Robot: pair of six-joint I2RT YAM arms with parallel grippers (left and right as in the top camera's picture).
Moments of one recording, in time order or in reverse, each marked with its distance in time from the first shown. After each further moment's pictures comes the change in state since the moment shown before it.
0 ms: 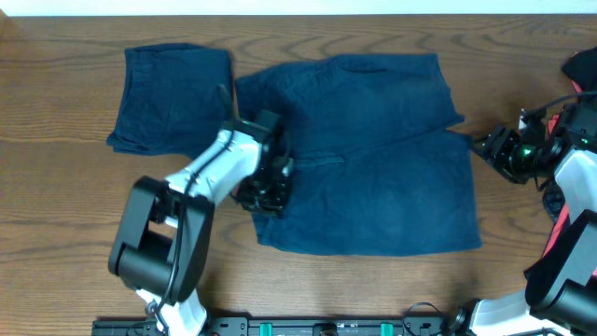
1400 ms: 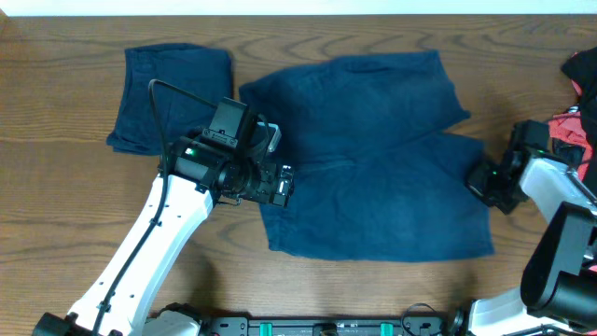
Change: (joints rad) left arm 0.034 -0.476 0.002 0.019 -0.055 -0.030; right arm 0.102 0.023 -0.171 -0.019 0.539 0.274
